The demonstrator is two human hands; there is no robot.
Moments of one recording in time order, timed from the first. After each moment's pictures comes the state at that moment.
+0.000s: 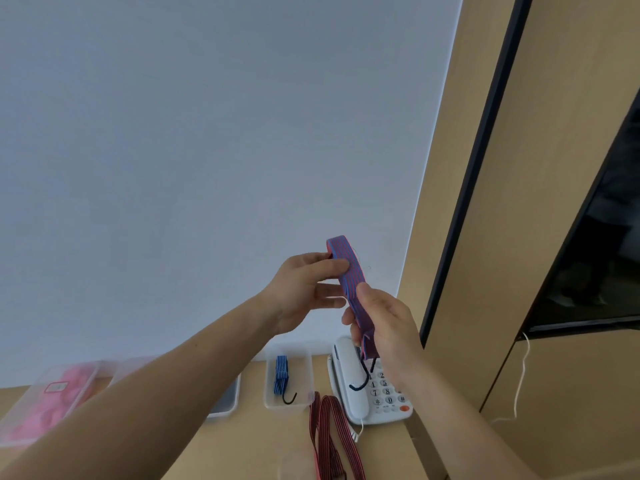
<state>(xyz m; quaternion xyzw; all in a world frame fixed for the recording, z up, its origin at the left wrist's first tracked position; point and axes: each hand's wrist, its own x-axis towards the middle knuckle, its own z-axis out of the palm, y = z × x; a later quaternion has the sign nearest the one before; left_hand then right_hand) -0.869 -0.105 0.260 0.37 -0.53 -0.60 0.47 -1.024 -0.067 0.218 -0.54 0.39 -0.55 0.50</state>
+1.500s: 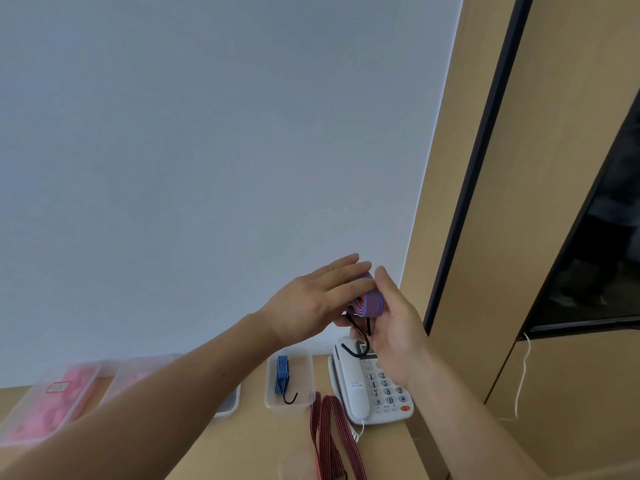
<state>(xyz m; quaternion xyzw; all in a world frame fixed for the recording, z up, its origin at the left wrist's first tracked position) -0.862 -0.110 0.234 0.20 -0.90 0.17 0.36 -1.026 -0.072 0.228 -0.45 0.39 -0.53 0.61</state>
